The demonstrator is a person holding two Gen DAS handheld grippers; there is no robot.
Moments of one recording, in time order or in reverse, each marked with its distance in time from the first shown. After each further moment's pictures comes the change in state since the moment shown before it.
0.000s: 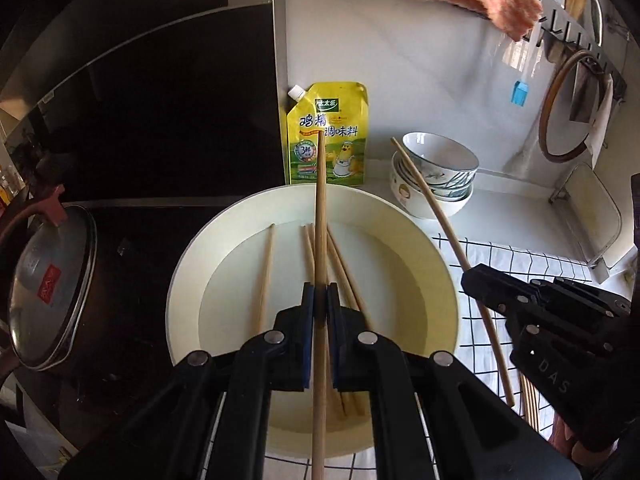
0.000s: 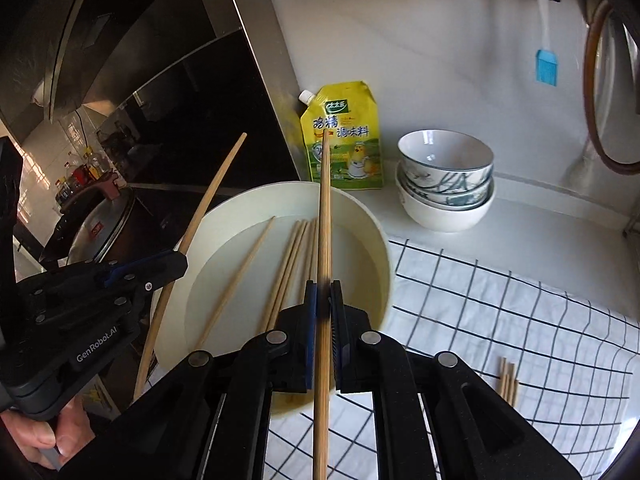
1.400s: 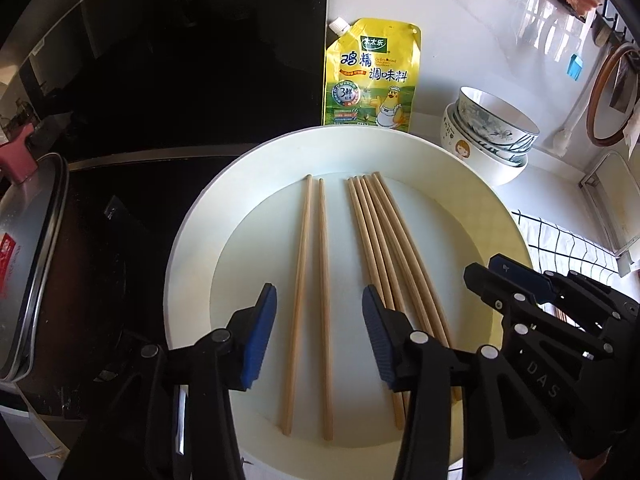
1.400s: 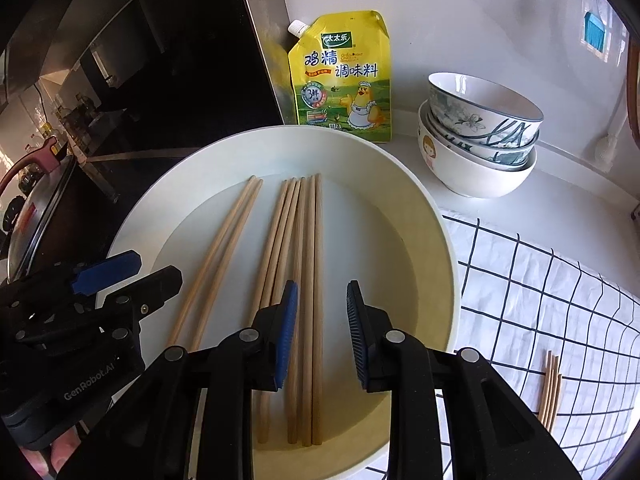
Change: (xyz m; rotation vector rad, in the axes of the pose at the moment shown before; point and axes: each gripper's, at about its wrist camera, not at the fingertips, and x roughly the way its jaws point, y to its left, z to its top) left arm 0.061 0.042 -0.015 -0.033 0.124 0.014; right arm 0.064 0.016 -0.009 0.026 0.104 -0.115
